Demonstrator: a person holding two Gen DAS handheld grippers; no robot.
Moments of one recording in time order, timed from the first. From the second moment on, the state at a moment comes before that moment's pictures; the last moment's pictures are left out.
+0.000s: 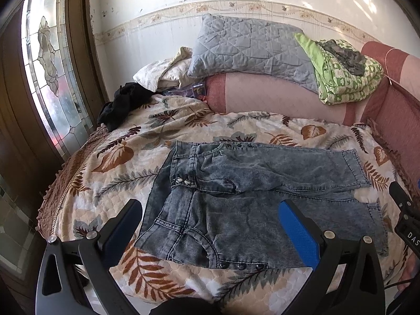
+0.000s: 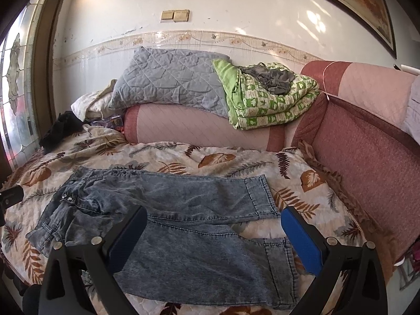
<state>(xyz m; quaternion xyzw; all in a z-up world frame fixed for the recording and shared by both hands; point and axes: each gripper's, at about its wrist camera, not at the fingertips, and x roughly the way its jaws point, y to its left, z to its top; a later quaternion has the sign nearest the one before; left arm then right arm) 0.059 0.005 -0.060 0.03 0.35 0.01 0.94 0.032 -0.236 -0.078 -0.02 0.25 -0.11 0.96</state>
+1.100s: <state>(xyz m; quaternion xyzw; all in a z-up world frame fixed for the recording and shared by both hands) 0.253 0.128 -0.147 0.04 0.50 0.10 0.86 0.136 -0.419 -0.150 0.10 0.40 -0.10 0.91</state>
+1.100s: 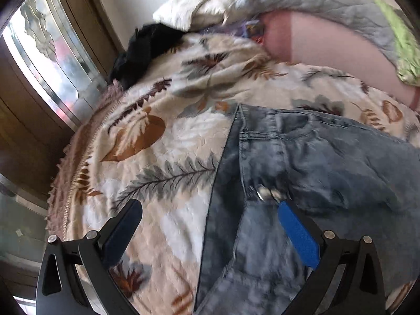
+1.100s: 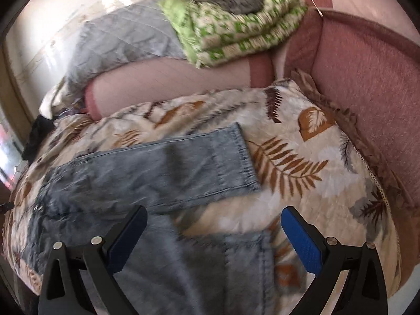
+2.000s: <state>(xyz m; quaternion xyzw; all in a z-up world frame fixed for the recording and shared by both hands) 0.452 0.140 -0.222 -0.04 0.58 0.09 0.81 0.319 -0.496 -0.195 0.19 0.42 -0.09 0.88</state>
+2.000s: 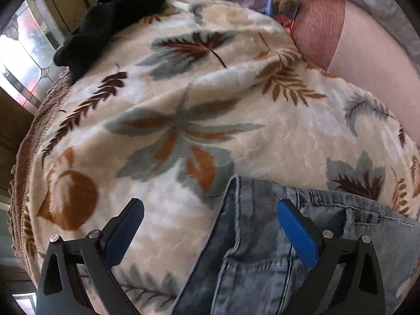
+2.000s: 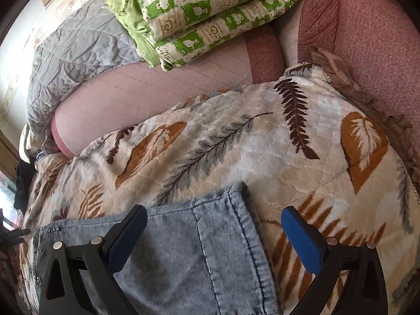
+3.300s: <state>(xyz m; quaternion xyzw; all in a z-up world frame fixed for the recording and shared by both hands) 0.256 0.122 -0.097 -0.01 0.42 -0.03 0.91 0.155 -0.498 -0.149 0.23 0.33 -0.05 0.91</state>
